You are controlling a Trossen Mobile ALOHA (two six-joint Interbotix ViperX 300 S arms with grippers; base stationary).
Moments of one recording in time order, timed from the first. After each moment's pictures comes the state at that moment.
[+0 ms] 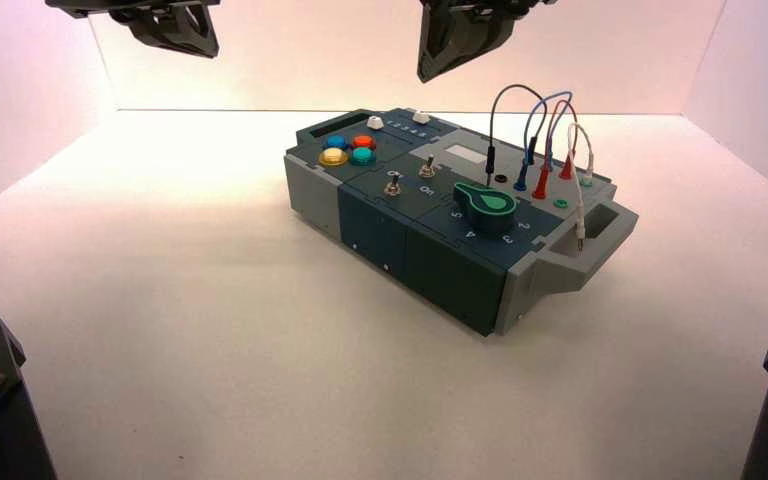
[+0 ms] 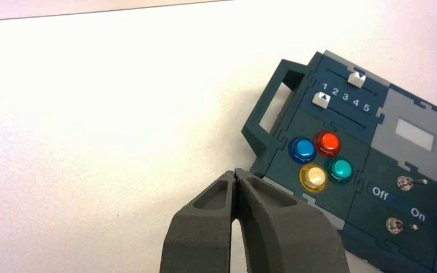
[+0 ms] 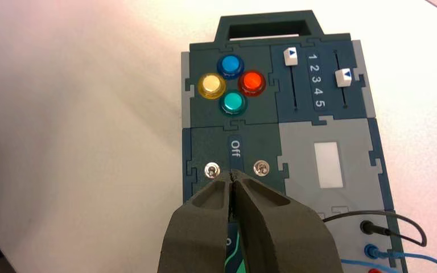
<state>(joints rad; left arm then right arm) -0.29 -0.34 0.94 -0.34 0.19 0.24 0.73 -0.26 0.78 0.05 0.40 -0.02</state>
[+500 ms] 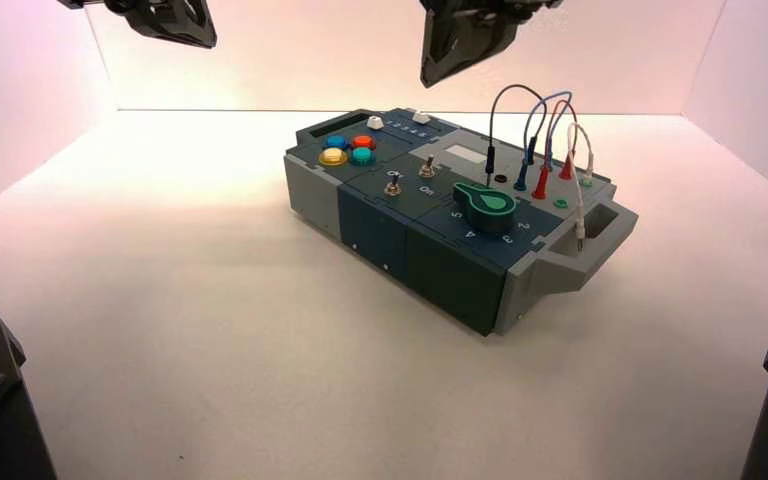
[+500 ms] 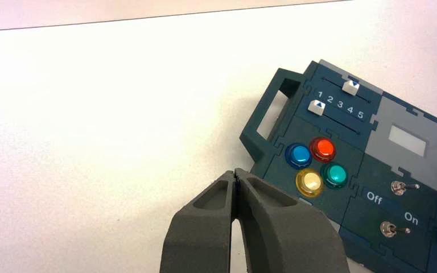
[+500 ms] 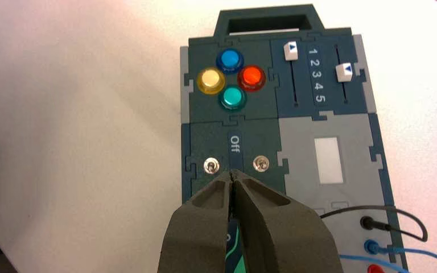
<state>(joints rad) -0.29 -0.36 0.94 -0.34 0.19 0.24 0.73 -0.26 0.78 0.05 0.41 -0.02</state>
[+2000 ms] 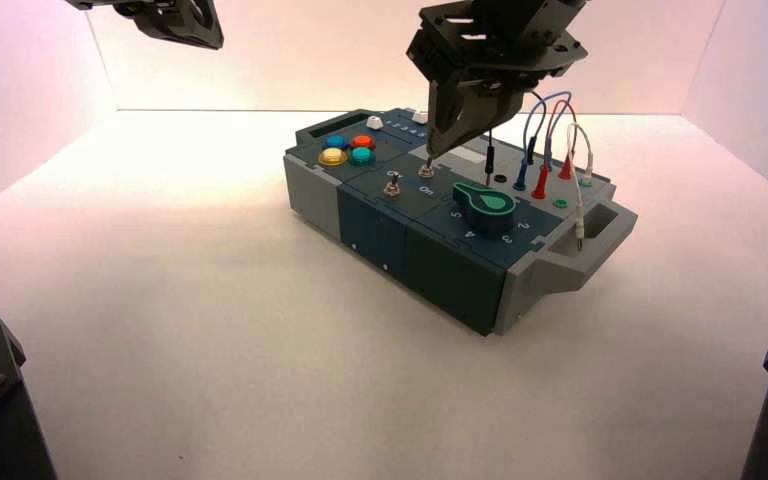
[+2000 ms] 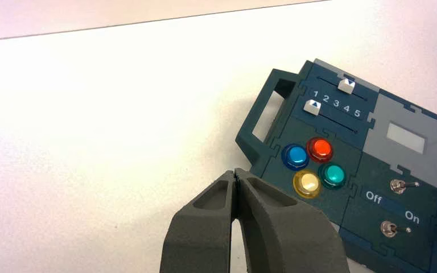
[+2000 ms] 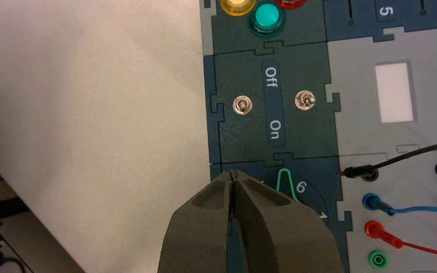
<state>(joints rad) -0.31 -0.35 0.94 -0.34 0.15 0.27 0.79 -0.21 0.86 0.15 0.43 0.00</state>
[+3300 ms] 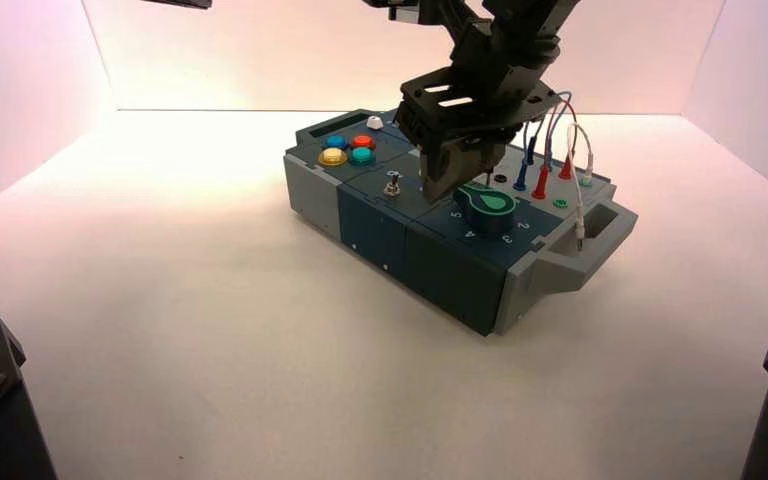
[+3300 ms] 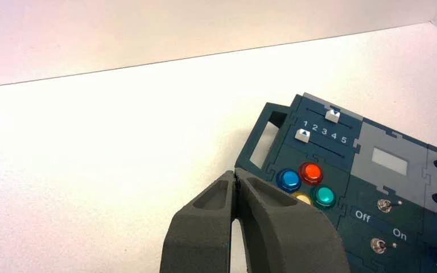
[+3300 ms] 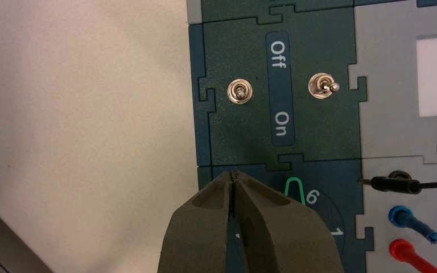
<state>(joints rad) -0.31 -0.45 0.96 -0.34 0.13 0.27 0.79 -0.05 0.84 0.12 0.38 -0.01</state>
